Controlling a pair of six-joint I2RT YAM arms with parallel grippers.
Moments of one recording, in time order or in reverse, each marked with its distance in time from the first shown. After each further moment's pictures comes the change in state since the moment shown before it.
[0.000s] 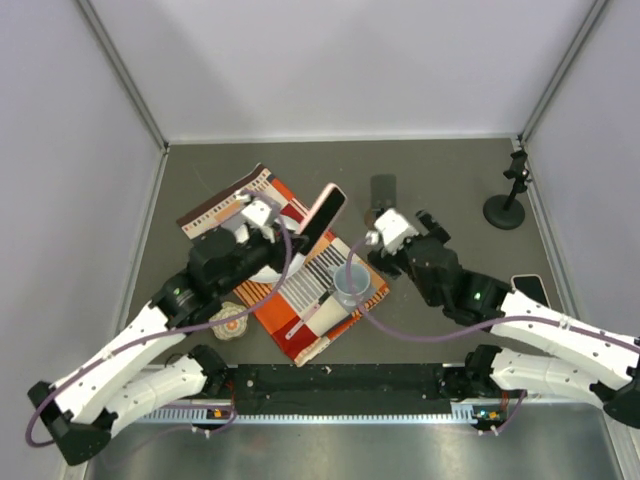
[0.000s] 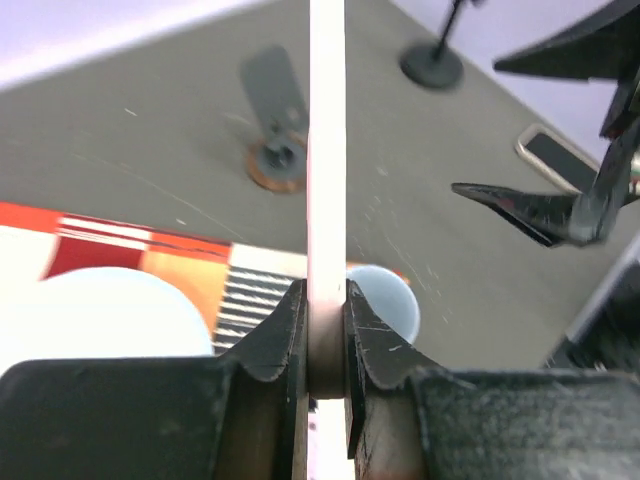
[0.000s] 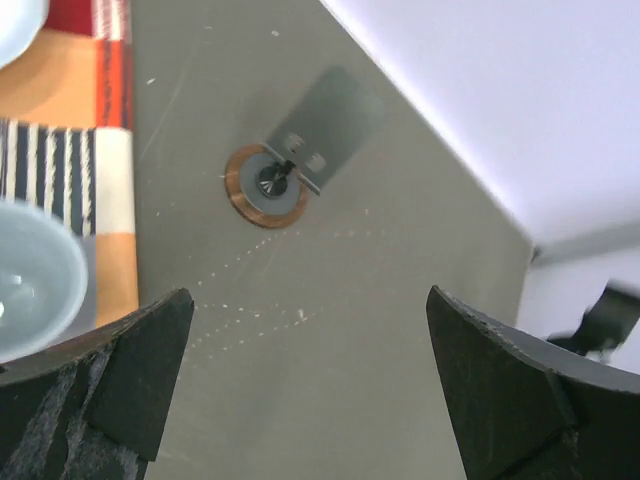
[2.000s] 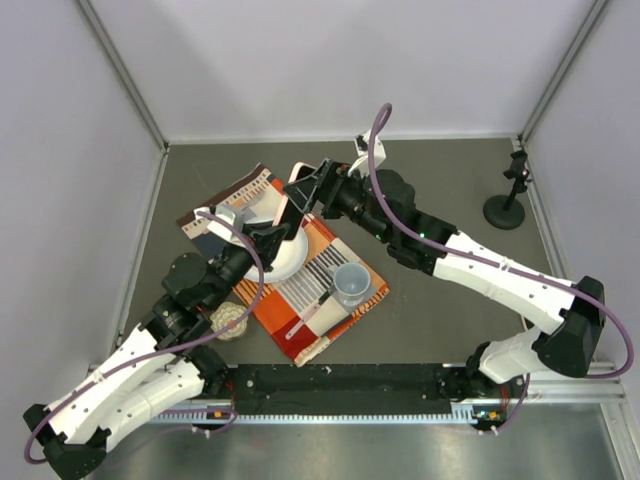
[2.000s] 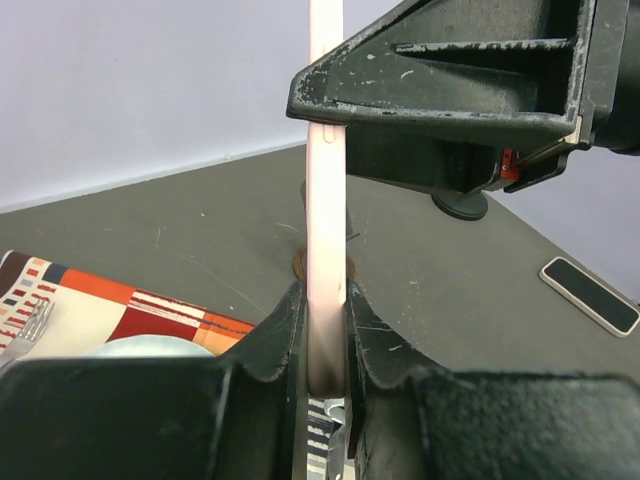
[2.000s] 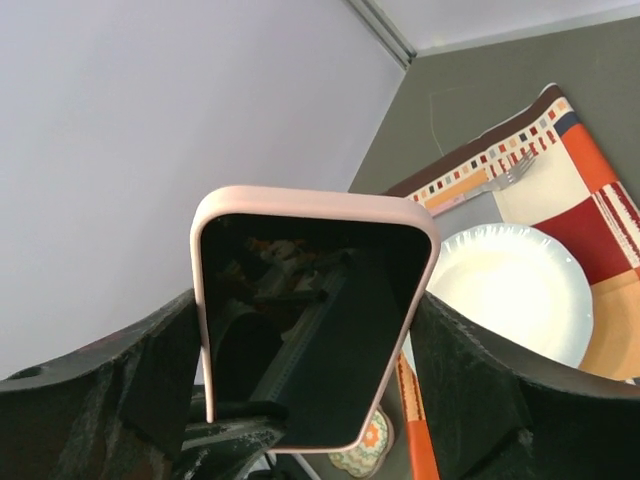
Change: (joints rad) left arm 0.004 -0.264 -0.206 0.311 -0.208 0.014; right arm -0.094 0.496 0.574 0.211 -0.452 1.266
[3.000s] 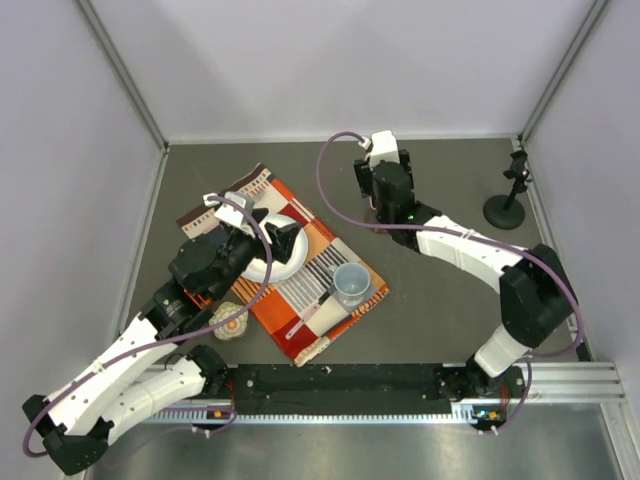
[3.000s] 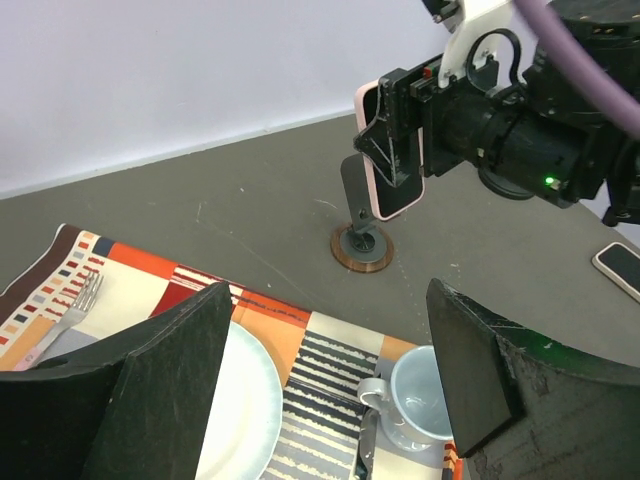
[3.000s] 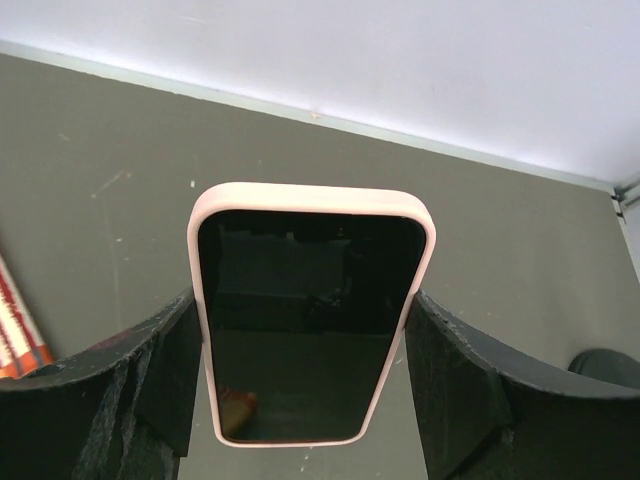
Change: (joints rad) left arm 0.000 0.093 0.110 -0.125 -0.076 0.038; right arm -0.286 0.185 -0.175 0.202 0.424 -0.855
